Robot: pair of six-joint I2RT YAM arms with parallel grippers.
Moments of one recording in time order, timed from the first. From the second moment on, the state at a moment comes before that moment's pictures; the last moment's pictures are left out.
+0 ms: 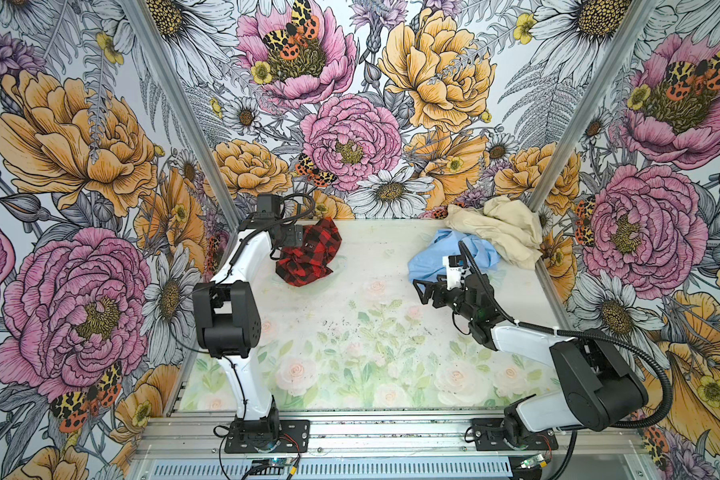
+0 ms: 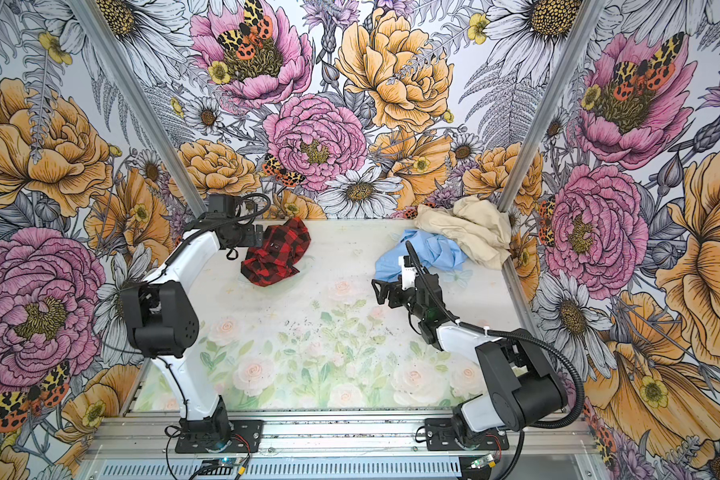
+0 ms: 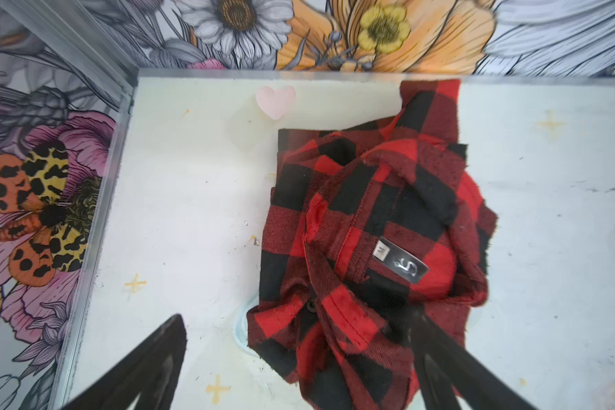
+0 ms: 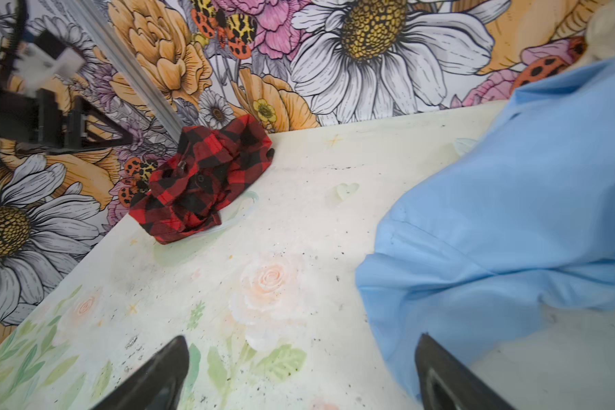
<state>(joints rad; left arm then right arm) 0.00 1.80 1.56 -0.56 -0.07 -0.05 0.33 1.43 0.53 0.56 -0.23 0.35</state>
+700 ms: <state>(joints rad) -0.08 1.42 0.23 0.97 -0.38 -0.04 0.28 1.15 0.16 0.95 0.69 0.02</state>
